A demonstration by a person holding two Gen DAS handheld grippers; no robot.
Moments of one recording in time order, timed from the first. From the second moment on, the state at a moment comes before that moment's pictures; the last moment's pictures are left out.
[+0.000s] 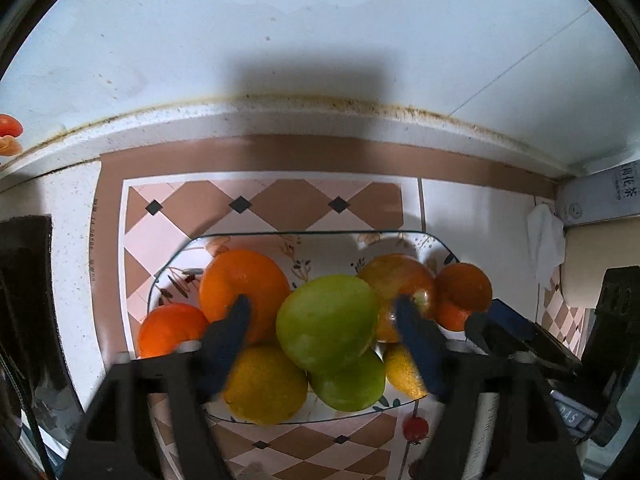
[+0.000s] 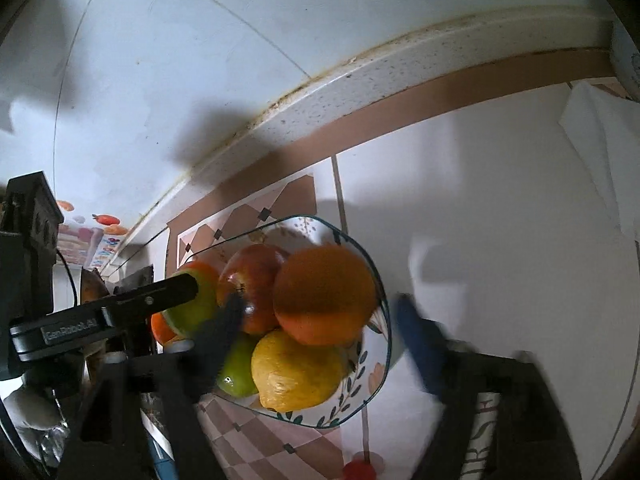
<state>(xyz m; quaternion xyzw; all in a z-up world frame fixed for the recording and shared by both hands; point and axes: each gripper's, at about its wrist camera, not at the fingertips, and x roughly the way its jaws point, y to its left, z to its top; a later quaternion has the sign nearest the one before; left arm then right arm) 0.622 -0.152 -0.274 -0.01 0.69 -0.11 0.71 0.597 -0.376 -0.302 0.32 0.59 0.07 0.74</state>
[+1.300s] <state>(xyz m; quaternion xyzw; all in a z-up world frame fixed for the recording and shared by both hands) 0.371 -0.071 -0.095 0.02 0.50 -0.07 0.86 0.375 -0.291 -0.070 0.09 0.48 -0.03 0.87</state>
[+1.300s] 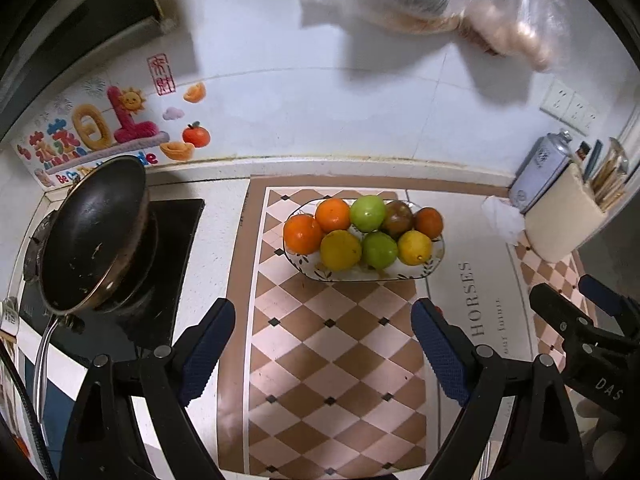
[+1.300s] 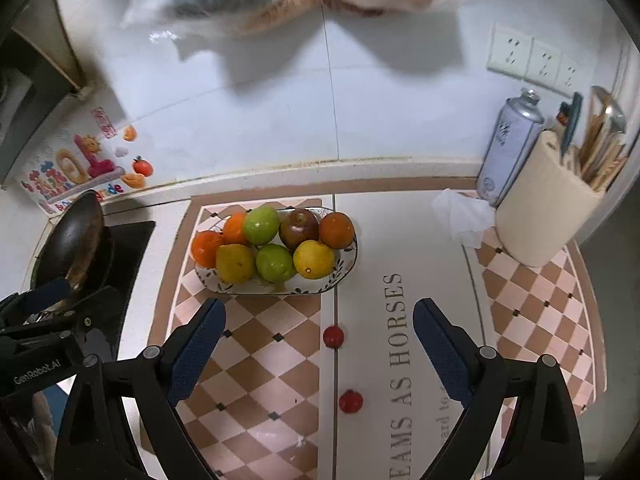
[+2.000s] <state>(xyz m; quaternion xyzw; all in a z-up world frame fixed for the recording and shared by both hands) 0.306 -0.045 -0.065 0.02 0.45 -0.06 0.89 0.291 -0.262 -0.011 0.10 0.43 -0.03 0.90</state>
